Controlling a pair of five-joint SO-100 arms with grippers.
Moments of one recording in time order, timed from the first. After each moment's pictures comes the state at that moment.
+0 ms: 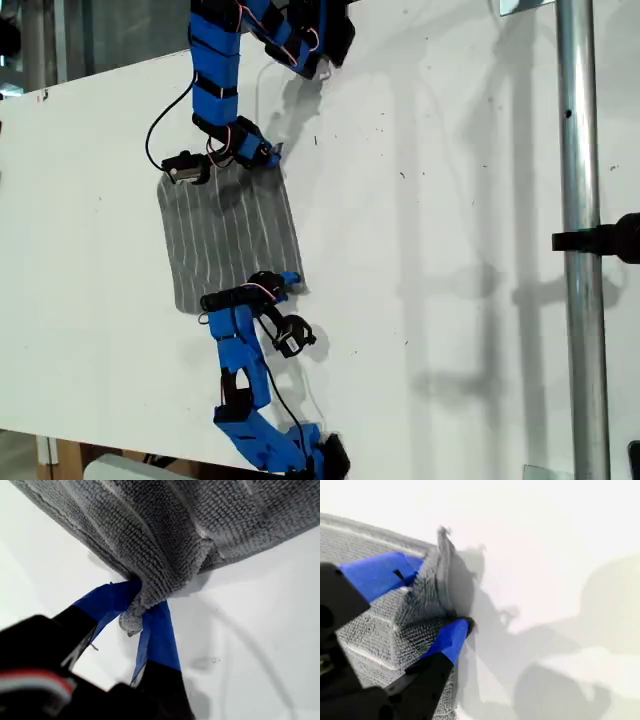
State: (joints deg) arm 0 -24.5 38.6 46.7 92.3 -38.6; arm 1 32.4 96.7 128.1 55.0 32.7
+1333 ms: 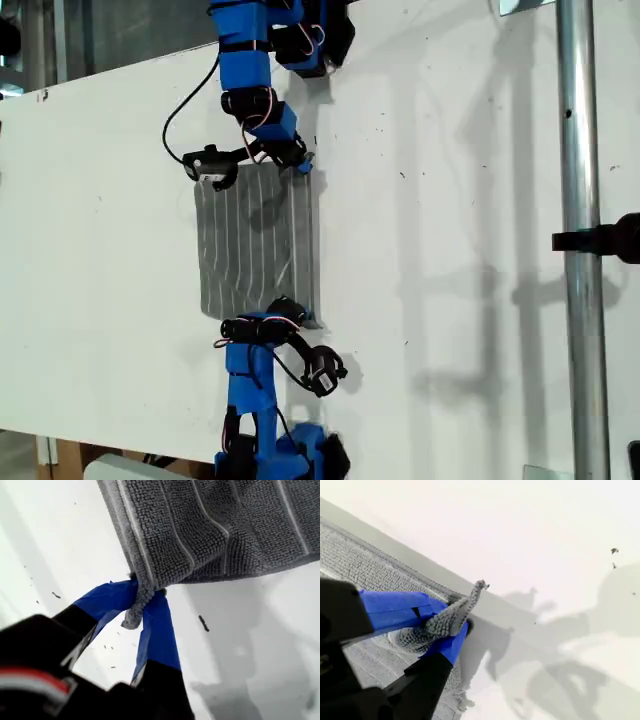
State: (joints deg) arm 0 -7.5 70.2 74.9 89.9 -52.6; arm 1 1.2 120.2 130.8 66.5 54.0
